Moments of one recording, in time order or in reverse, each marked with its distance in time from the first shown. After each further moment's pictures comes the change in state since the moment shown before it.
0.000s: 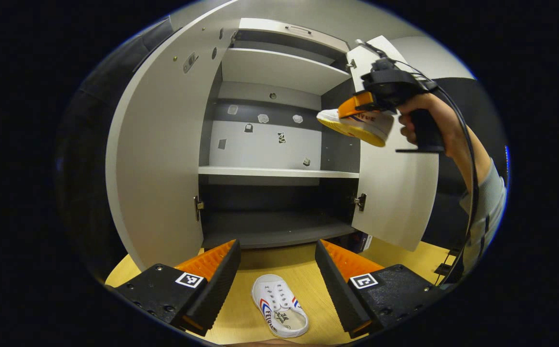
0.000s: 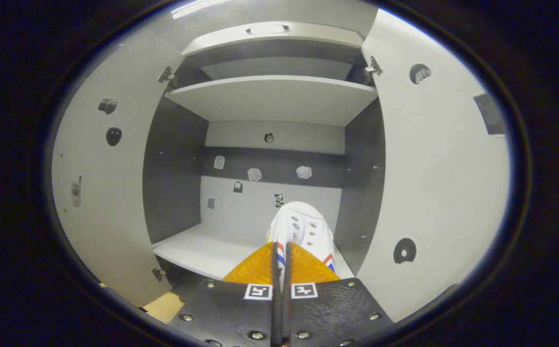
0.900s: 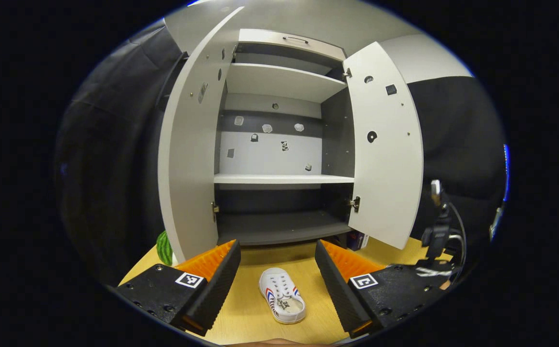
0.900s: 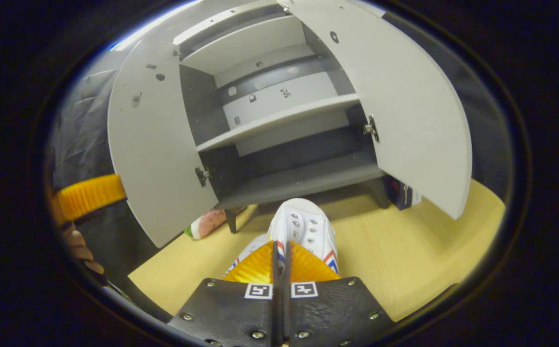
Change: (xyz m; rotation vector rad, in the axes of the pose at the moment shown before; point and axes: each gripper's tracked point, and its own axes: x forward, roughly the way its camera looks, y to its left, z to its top) left arm -0.061 -0.009 0.022 0.022 -0.003 0.033; right arm -0.195 0.072 -0.300 0.380 0.205 0.167
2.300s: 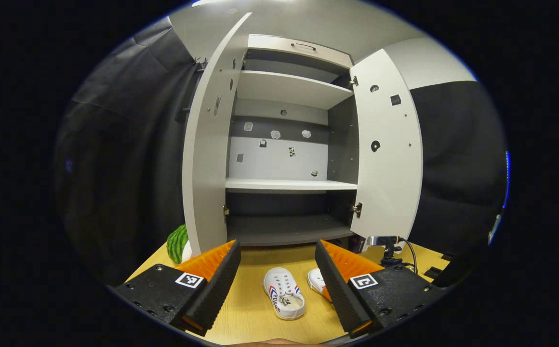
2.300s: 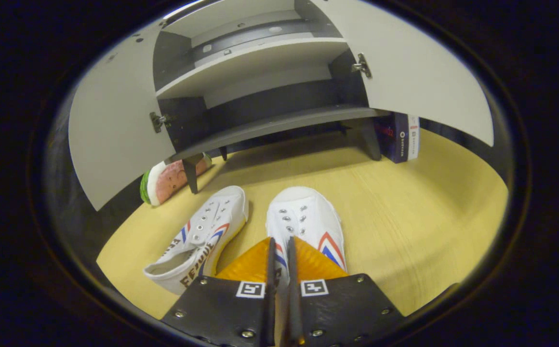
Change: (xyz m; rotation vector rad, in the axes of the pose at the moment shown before) left arm -0.034 0.007 0.016 -0.008 -0.018 0.054; right arm 0.055 -0.035 -0.149 -0.071 0.269 -0.155
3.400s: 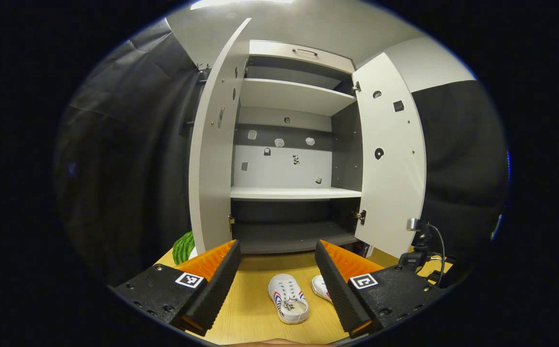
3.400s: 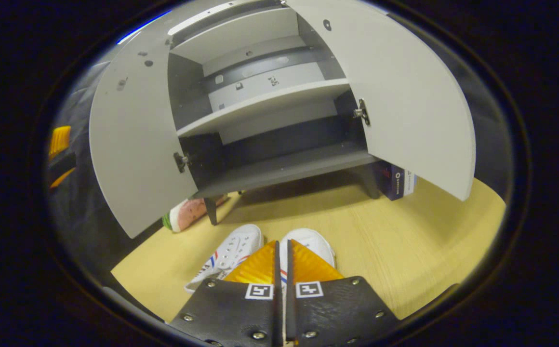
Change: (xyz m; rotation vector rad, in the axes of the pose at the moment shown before) left arm -0.004 0.007 0.019 0.018 -0.040 0.033; right arm -0.038 -0.006 0.055 0.065 -0.157 0.037
